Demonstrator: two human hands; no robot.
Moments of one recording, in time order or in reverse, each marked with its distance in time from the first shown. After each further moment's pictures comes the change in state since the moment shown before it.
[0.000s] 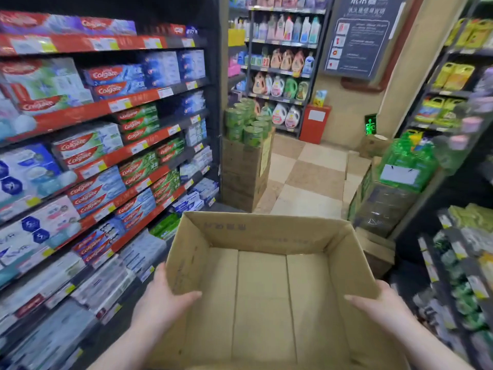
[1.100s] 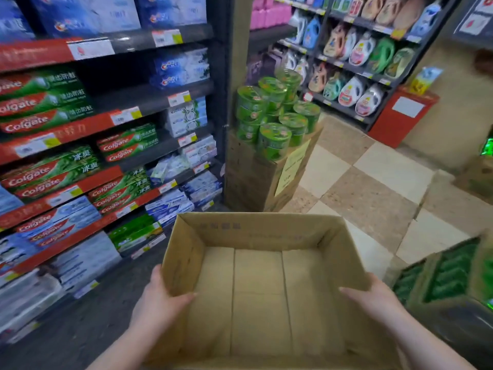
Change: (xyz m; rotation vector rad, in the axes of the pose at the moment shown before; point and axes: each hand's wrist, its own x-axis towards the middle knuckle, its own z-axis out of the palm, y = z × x) left_hand 0.427 0.279 0.227 -0.110 0.106 -0.446; right_hand 0.620 -0.284 -0.060 -0.283 -0.275 -0.089
